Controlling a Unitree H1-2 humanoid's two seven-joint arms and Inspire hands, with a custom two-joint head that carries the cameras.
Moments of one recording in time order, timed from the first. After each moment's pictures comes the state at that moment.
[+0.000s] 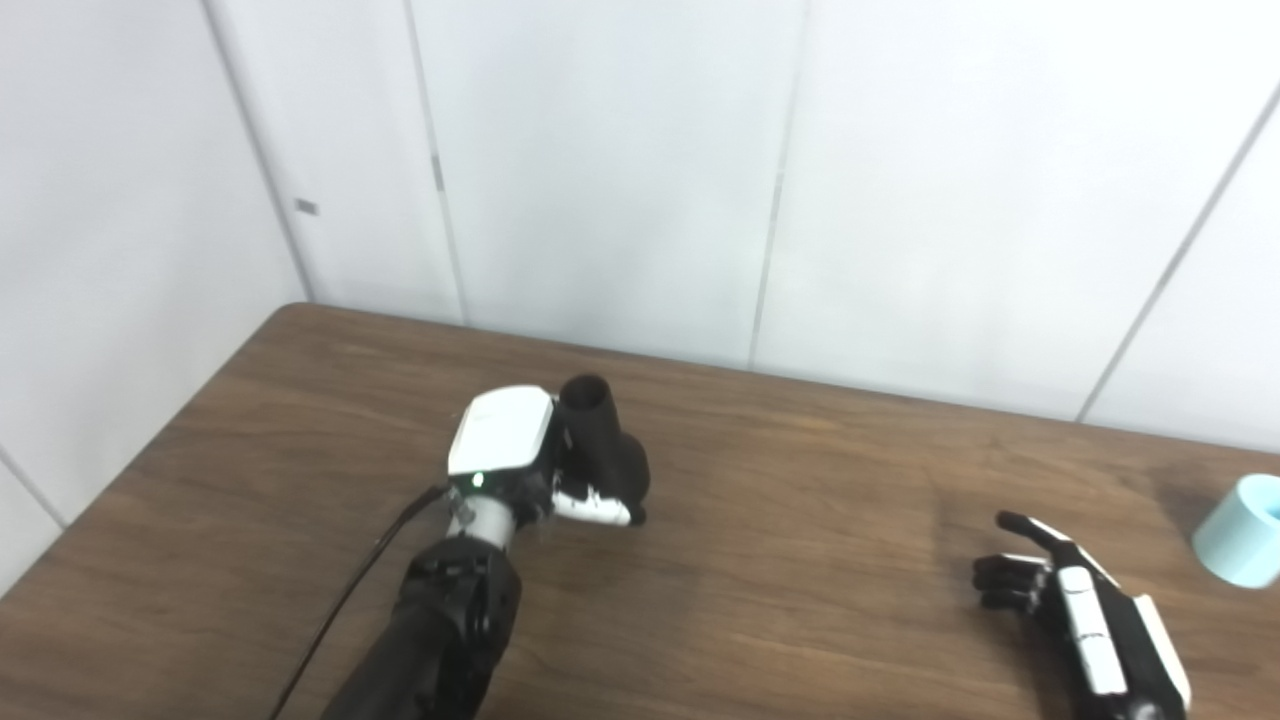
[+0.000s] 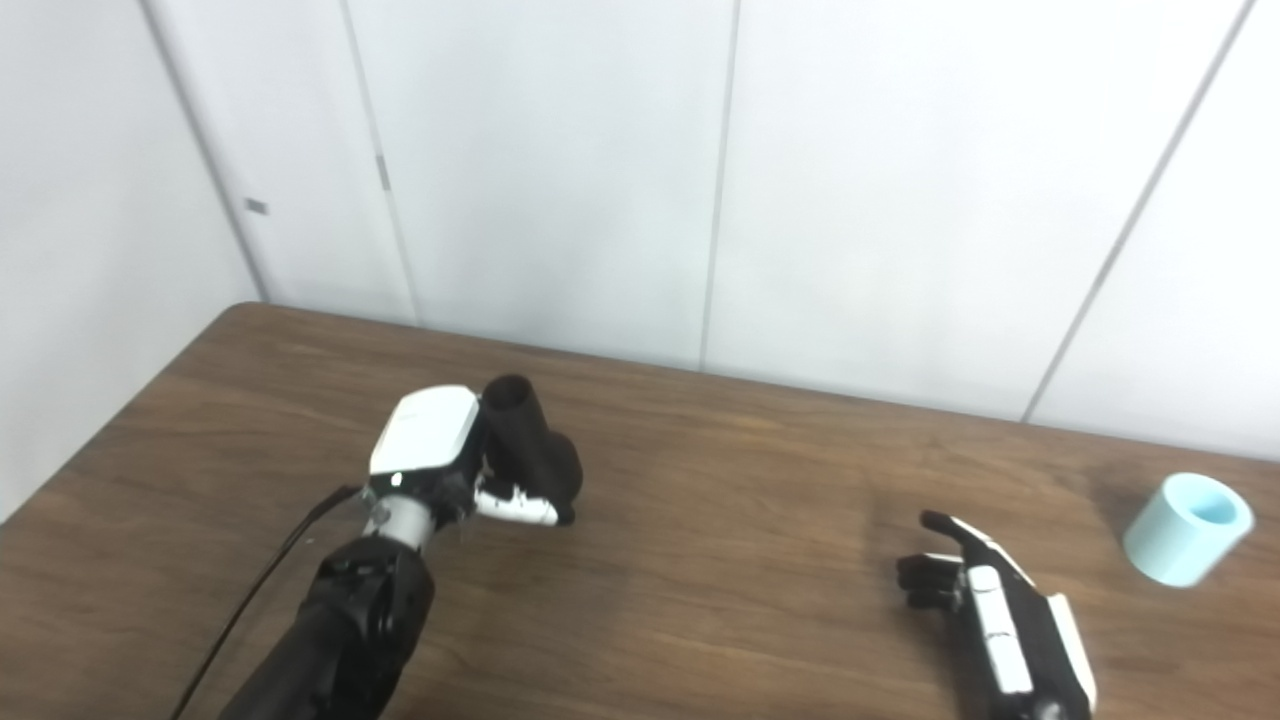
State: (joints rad) left arm -0.29 0.29 -0.27 -0.10 1.07 0.45 -0.13; right arm -0.07 -0.14 -0.03 -0.06 -0.01 0.04 0.05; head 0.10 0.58
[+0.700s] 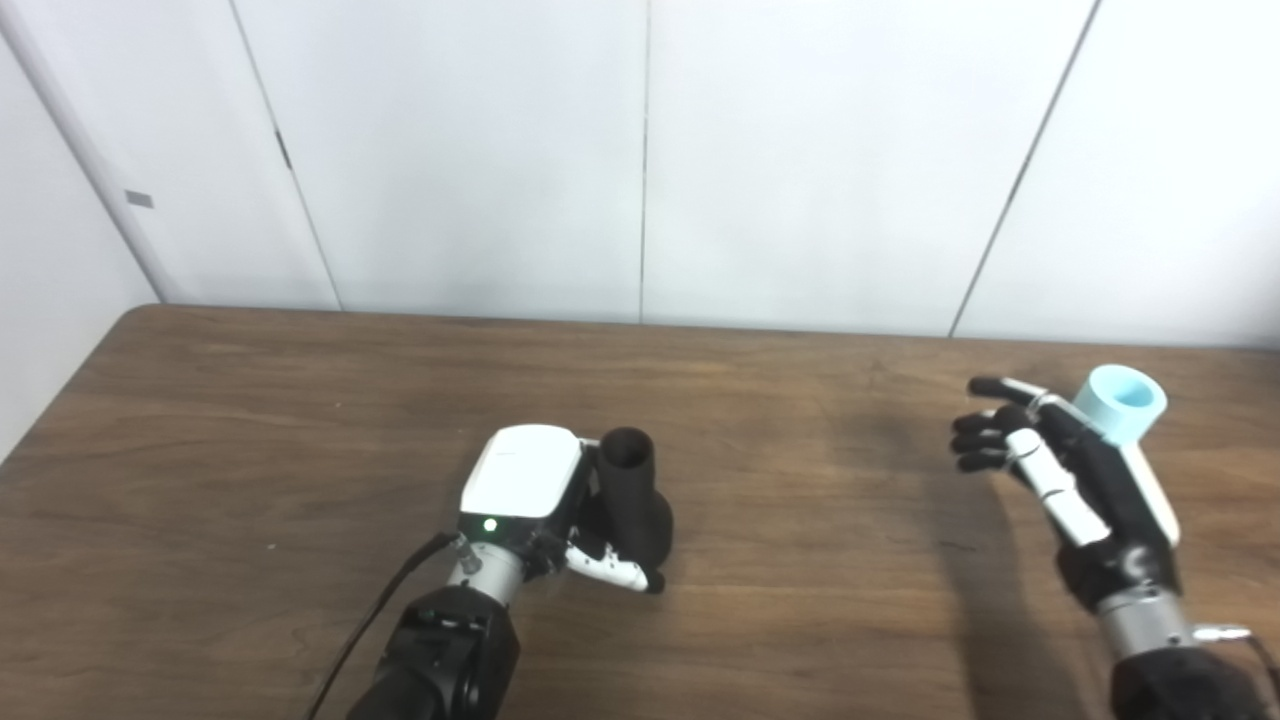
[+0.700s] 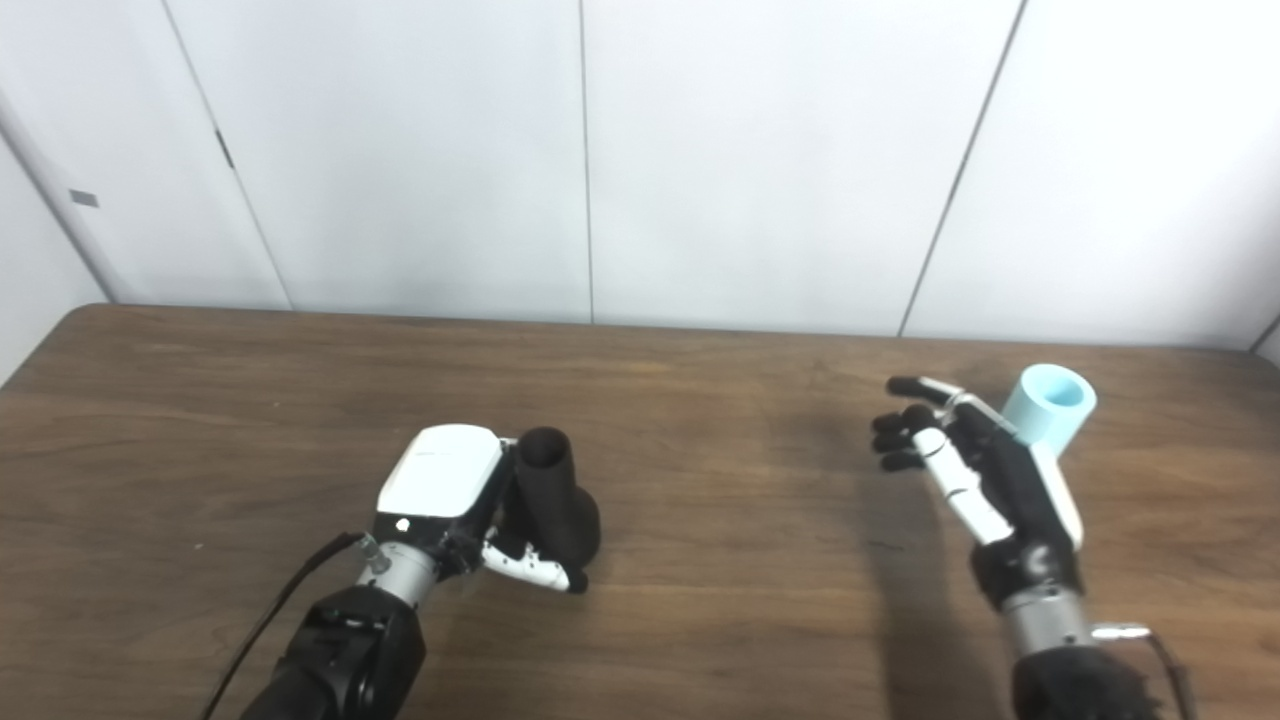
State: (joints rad) left arm -0.26 0.23 -0.46 -0.15 1.14 0.34 -0.21; right arm -0.08 -0.22 -0.19 -0.31 0.09 0.24 0.05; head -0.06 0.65
